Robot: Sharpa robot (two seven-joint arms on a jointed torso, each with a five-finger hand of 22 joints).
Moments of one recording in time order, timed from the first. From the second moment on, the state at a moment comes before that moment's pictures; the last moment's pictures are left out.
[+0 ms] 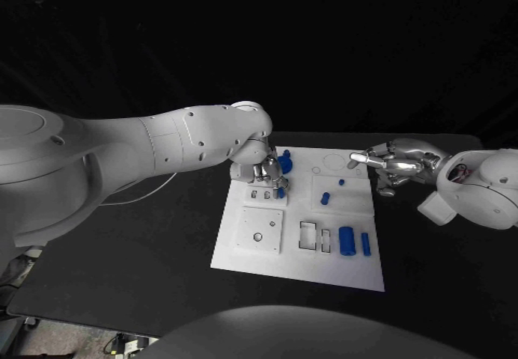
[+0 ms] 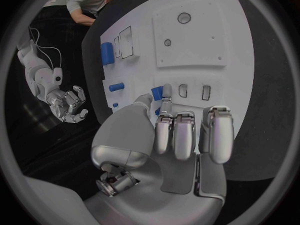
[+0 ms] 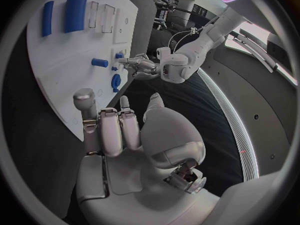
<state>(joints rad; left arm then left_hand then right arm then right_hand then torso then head) 1.39 -0.39 -0.23 1.08 -0.70 0.37 -0.70 1.14 0.07 -0.05 0.22 0.49 1.09 0.07 0.18 0.31 1.47 -0.01 1.57 1.31 1.47 -0.06 1.57 1.31 0.02 1.47 0.05 1.53 1.31 1.38 -0.95 -0.23 1.57 -0.57 -0.04 -0.04 1.22 0.24 -0.34 0.25 0.28 0.65 0.12 0.40 0.43 1.42 0.05 1.47 1.31 1.41 0.01 1.46 1.31 0.12 1.08 0.12 0.98 1.31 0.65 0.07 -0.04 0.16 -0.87</state>
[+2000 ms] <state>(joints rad) 1.39 -0.61 -0.23 1.40 -0.94 0.12 -0.70 1.14 -0.04 0.32 0.08 0.43 0.96 0.03 0.44 0.77 1.47 -0.04 1.57 1.31 1.47 -0.09 1.57 1.31 0.02 1.47 0.02 1.51 1.31 1.36 -0.97 -0.23 1.56 -0.57 -0.03 -0.04 1.26 0.25 -0.33 0.23 0.29 0.64 0.12 0.39 0.42 1.38 0.06 1.43 1.43 1.36 0.02 1.43 1.31 0.12 1.01 0.13 0.91 1.31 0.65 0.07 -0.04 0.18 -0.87</state>
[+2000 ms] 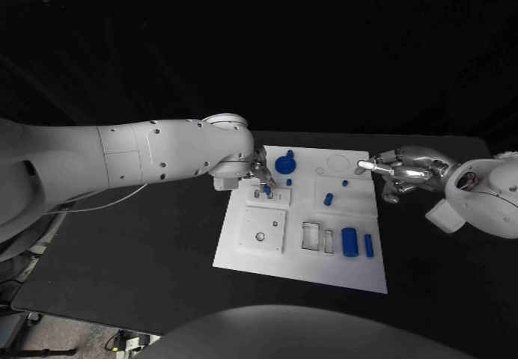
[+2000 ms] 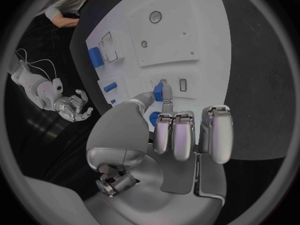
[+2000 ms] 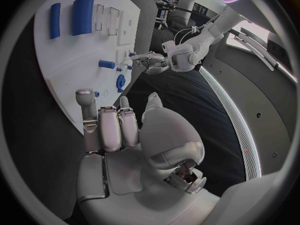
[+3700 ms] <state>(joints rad) 1.35 -0.63 -0.23 1.48 -1.09 -0.02 -0.70 1.11 -0.03 0.33 0.13 0.43 0.95 0.03 0.44 0.77 1.47 -0.04 1.57 1.31 1.47 -0.09 1.57 1.31 0.02 1.47 0.02 1.51 1.31 1.34 -0.98 -0.23 1.56 -0.57 -0.10 0.05 1.28 0.26 -0.33 0.23 0.30 0.61 0.12 0.38 0.42 1.30 0.06 1.40 1.31 1.29 0.03 1.39 1.31 0.13 0.95 0.14 0.84 1.31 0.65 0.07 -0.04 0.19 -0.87</state>
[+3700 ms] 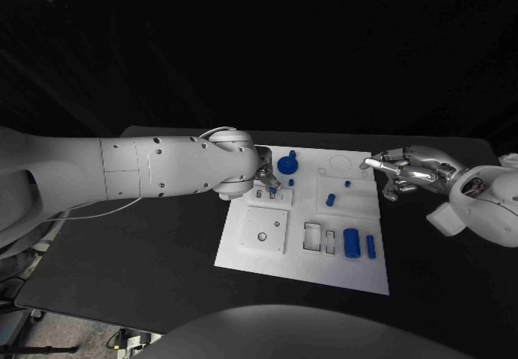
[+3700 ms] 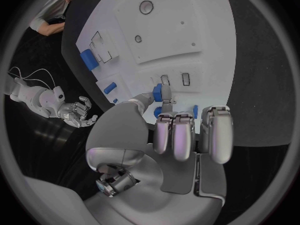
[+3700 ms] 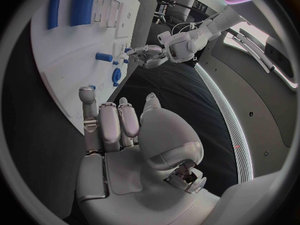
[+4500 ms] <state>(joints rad) 1.34 -0.63 -0.23 1.47 -1.09 -0.01 -0.70 1.11 -0.03 0.33 0.13 0.43 0.95 0.03 0.44 0.78 1.47 -0.04 1.57 1.31 1.47 -0.09 1.57 1.31 0.02 1.47 0.02 1.51 1.31 1.34 -0.98 -0.23 1.56 -0.57 -0.10 0.05 1.28 0.26 -0.33 0.23 0.30 0.61 0.12 0.38 0.42 1.28 0.06 1.39 1.31 1.29 0.03 1.39 1.31 0.13 0.93 0.14 0.83 1.31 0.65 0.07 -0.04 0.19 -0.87</state>
